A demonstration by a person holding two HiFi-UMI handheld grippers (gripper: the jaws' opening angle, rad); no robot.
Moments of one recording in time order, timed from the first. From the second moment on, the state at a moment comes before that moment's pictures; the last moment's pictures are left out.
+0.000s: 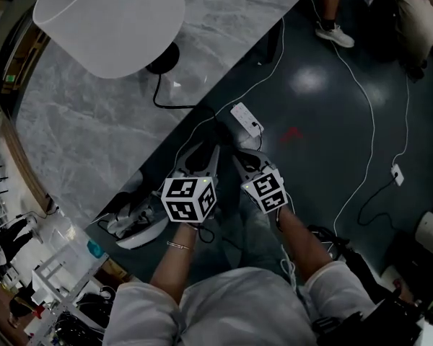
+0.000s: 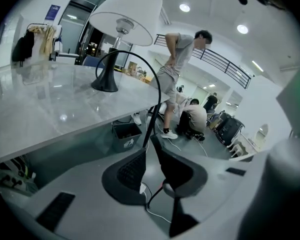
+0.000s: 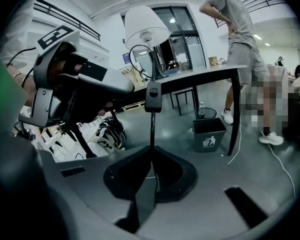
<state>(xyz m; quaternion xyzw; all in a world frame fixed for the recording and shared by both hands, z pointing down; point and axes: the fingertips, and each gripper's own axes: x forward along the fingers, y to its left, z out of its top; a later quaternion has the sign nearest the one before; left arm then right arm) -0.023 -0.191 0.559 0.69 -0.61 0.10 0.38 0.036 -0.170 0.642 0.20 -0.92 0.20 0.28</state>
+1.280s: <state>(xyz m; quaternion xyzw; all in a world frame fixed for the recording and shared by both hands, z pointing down) -0.063 -0.101 0.623 0.64 -0.64 0.11 0.41 -0.005 -0.184 0.790 0.24 -0.86 0.29 0.35</state>
